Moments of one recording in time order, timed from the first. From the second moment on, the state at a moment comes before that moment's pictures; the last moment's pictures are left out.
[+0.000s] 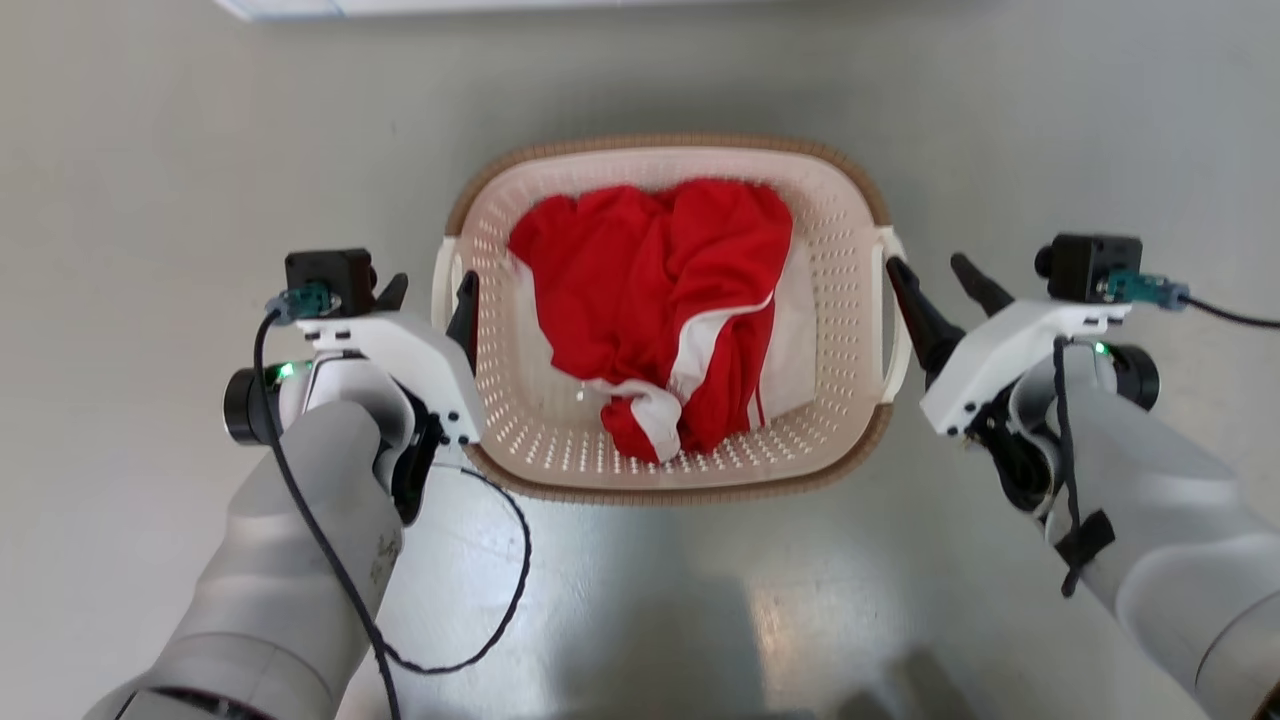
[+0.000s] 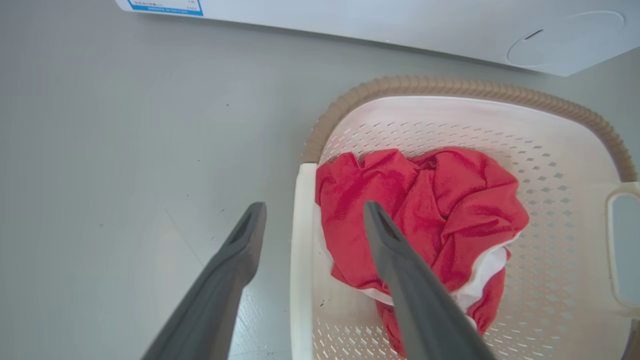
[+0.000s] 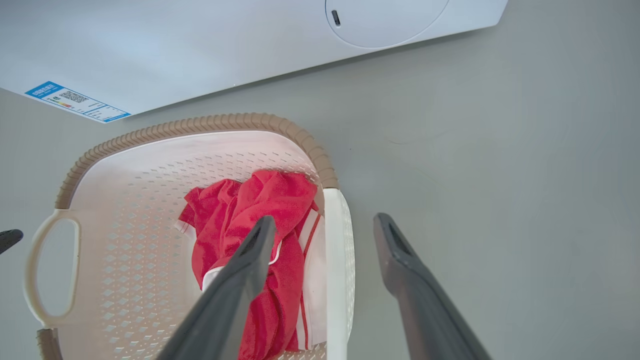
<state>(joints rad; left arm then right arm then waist) -0.95 0.05 -0.51 1.28 -0.68 -0.07 -0.26 -0.96 -0.26 1.07 1.05 1.30 0.12 -0.25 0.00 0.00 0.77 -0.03</state>
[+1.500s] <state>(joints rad) -0.22 0.07 -0.12 0.46 -0.31 -0.05 -0.26 -0.22 -0.18 0.17 0.43 0.50 0.12 -0.25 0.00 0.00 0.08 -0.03</state>
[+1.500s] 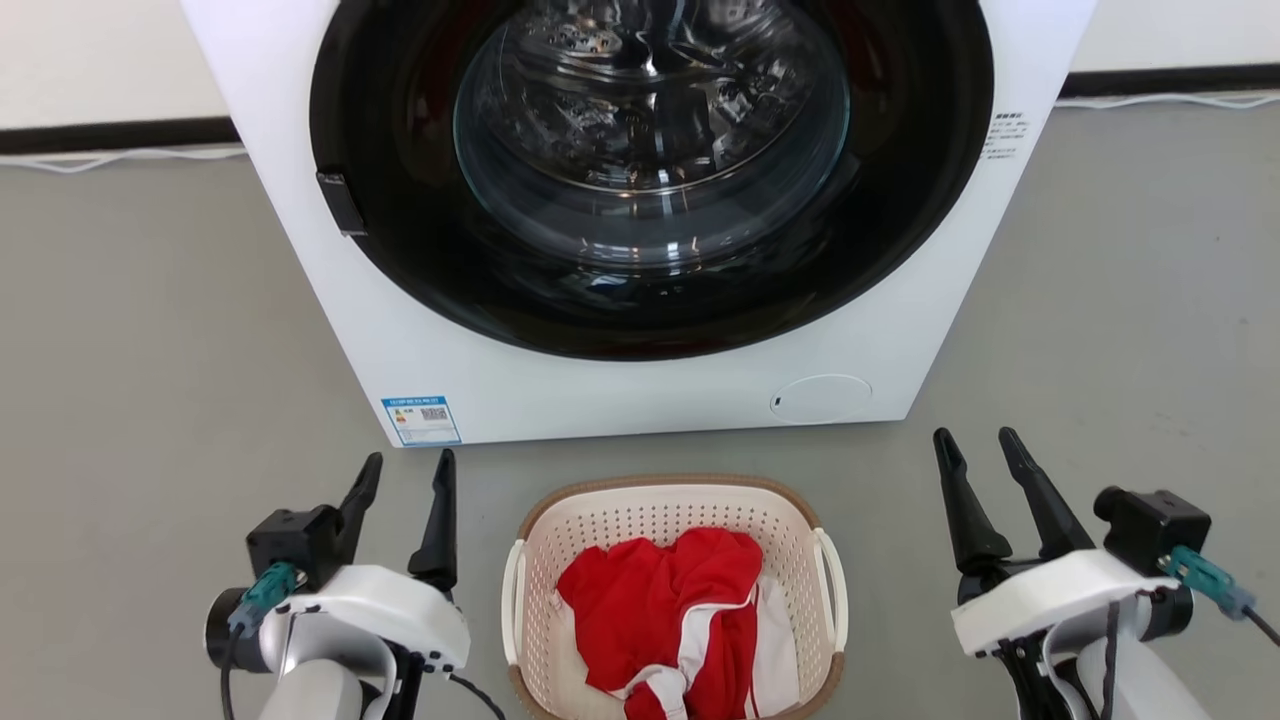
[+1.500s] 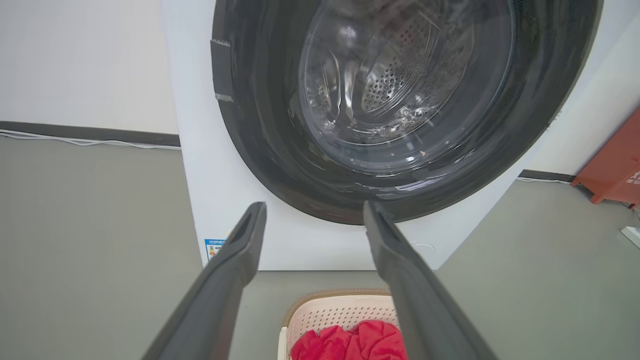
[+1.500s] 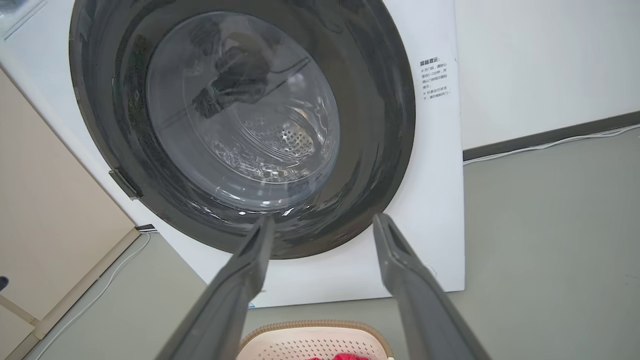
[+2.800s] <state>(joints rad) -0.03 0.04 -0.05 0.24 -0.26 -0.04 -0.26 -0.12 -0.13 -0.02 0.30 0.34 0.12 -0.25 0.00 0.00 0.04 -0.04</state>
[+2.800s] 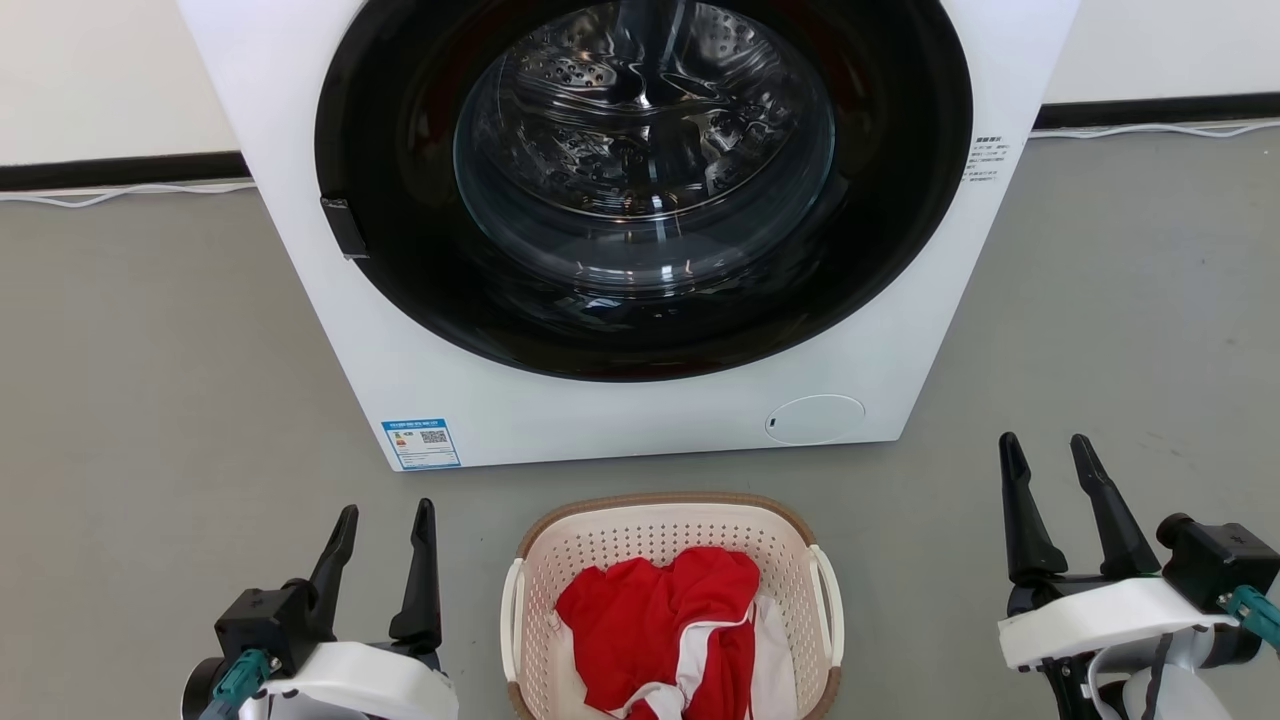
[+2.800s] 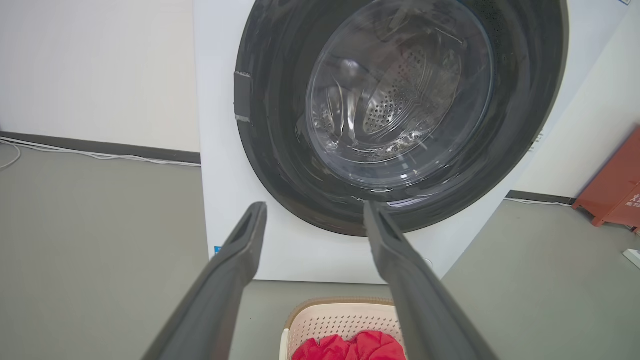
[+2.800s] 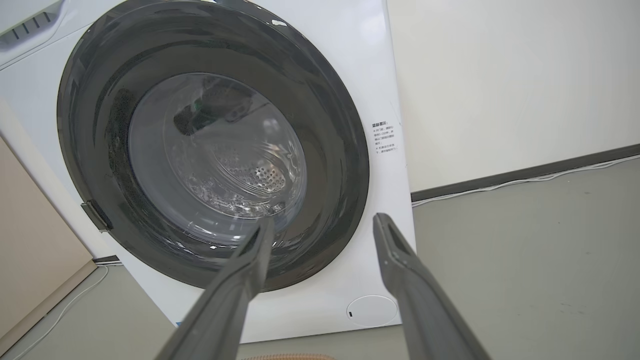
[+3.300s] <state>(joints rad) -0.03 0.04 -0.05 0.24 -0.26 -0.04 -0.26 -0.12 -0.13 -0.01 0.30 0.34 0.12 -0.25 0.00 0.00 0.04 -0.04</state>
